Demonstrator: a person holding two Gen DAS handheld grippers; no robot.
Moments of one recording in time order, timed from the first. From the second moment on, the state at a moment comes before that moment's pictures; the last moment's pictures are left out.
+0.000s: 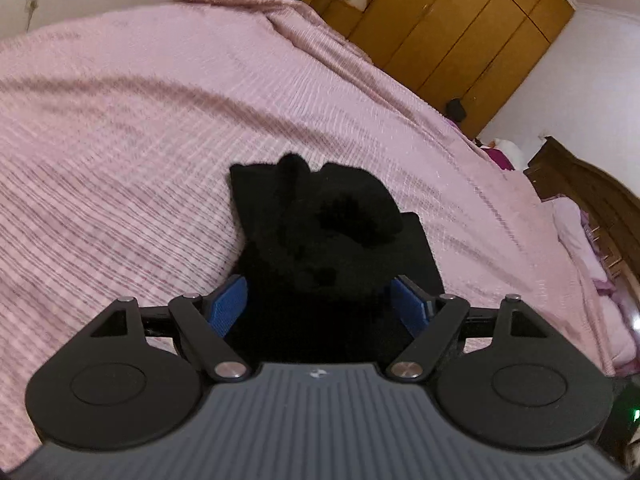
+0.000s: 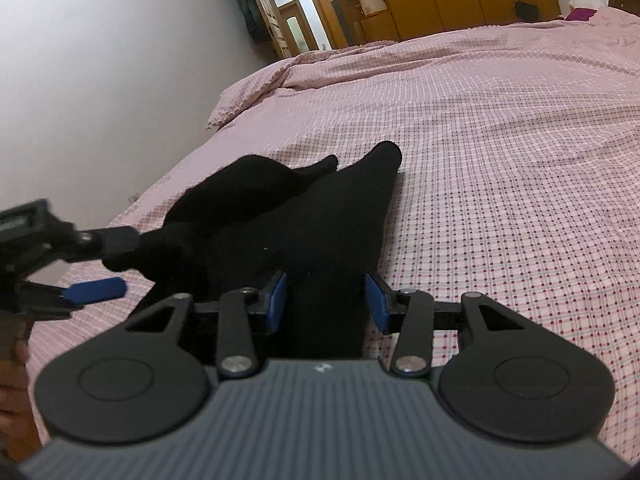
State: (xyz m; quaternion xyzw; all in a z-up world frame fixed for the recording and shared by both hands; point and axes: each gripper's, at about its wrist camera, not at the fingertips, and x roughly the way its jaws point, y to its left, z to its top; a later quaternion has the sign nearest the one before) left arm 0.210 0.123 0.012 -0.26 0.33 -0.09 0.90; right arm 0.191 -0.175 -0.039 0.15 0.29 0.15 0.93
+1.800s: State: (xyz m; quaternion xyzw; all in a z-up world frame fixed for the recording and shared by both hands) left arm 0.293 0.155 -0.005 -0.11 0.32 0.10 0.94; right arm 0.245 -0.174 -0.052 0.17 0.28 0.17 0.93
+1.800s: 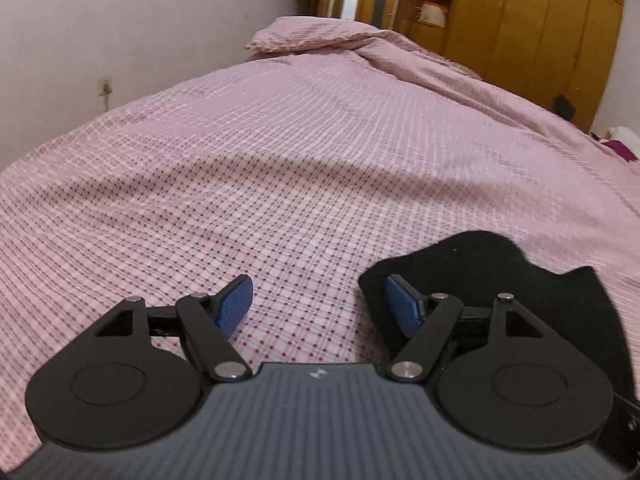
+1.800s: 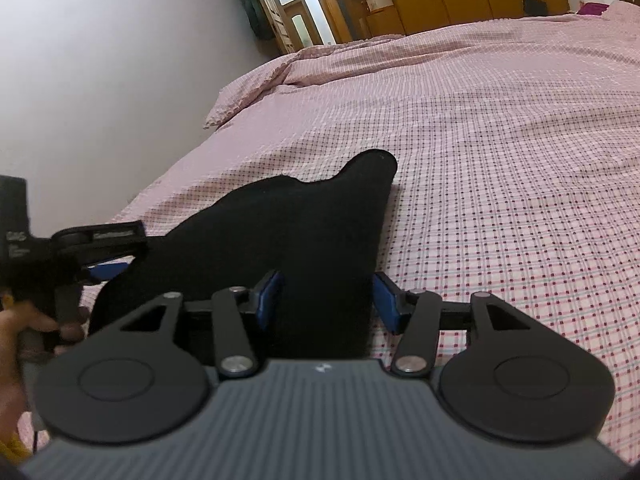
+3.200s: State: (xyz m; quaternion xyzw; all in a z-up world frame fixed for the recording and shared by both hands) left arm 0.189 0.084 0.000 -0.33 0.37 -0.26 0.83; right arm 0.191 -0.241 0.008 0.27 0.30 0.23 0.89
